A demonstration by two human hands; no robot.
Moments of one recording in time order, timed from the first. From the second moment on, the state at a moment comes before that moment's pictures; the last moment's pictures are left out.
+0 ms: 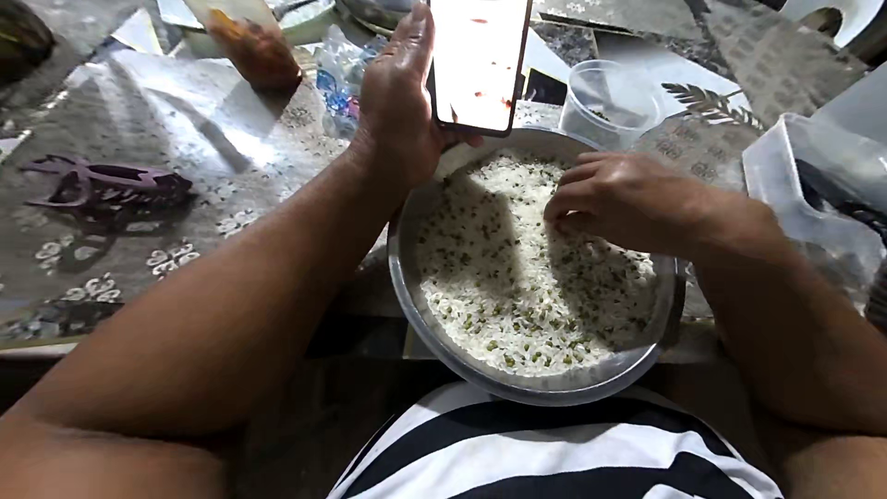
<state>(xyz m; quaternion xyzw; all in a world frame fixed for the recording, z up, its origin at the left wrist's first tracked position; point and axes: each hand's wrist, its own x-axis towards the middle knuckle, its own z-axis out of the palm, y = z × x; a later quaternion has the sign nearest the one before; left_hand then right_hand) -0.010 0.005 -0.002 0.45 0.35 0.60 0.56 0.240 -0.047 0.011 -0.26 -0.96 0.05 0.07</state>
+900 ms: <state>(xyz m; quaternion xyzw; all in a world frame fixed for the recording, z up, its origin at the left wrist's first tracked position) -0.009 0.006 -0.001 0.46 0.34 0.59 0.57 0.271 -0.040 0.046 -0.38 -0.90 -0.06 0.20</state>
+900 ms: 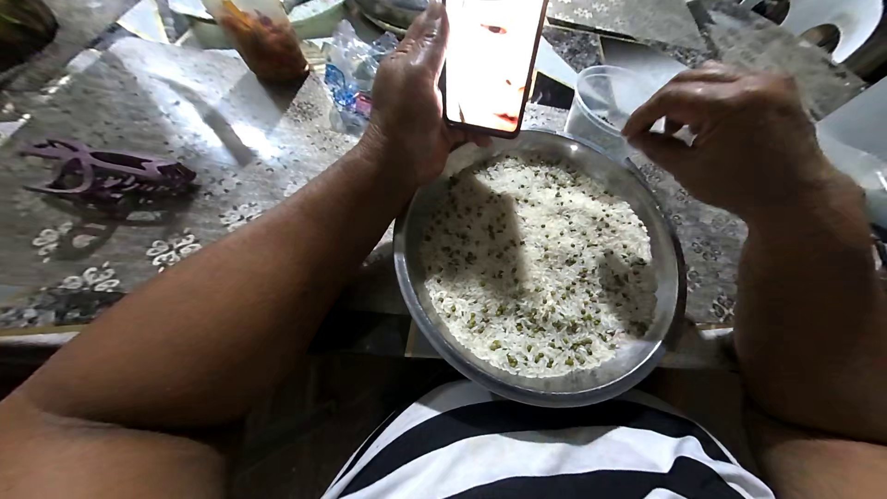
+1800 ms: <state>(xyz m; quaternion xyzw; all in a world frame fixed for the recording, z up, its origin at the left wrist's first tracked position) -0.011 0.009 -0.003 0.46 0.33 0.59 0.58 0.249 -0.048 0.028 -0.26 -0.95 0.00 0.18</state>
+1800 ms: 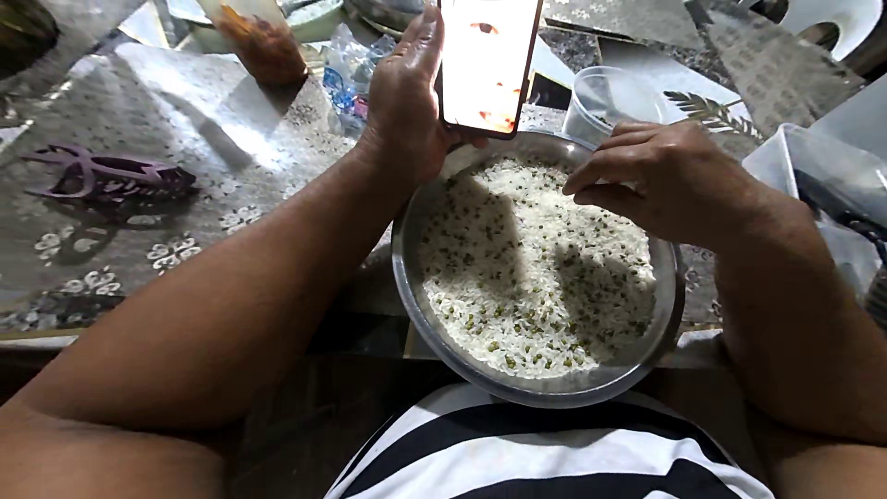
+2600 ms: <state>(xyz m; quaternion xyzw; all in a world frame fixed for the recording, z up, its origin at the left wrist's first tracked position) -0.008 0.004 -0.002 0.44 0.35 0.59 0.58 0.273 -0.031 0.040 -0.41 -0.88 -0.06 0.23</state>
